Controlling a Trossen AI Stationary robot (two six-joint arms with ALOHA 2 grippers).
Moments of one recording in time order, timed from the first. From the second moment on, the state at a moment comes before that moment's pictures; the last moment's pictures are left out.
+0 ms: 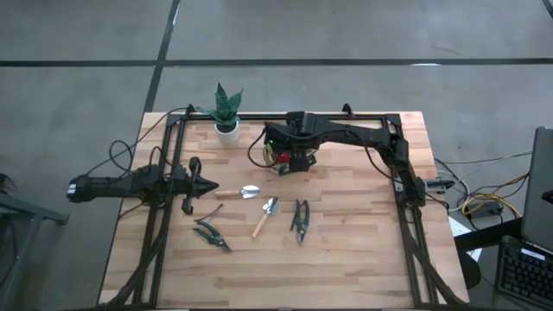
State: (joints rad) left arm -0.02 0.03 0.01 0.02 -0.02 -0.14; right arm -0.18 2.11 2.12 -1.37 0.43 -0.25
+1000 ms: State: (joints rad) left arm -0.02 0.03 0.01 0.02 -0.02 -0.14; right arm 0.13 1.98 2.10 -1.18 -0.16 0.14
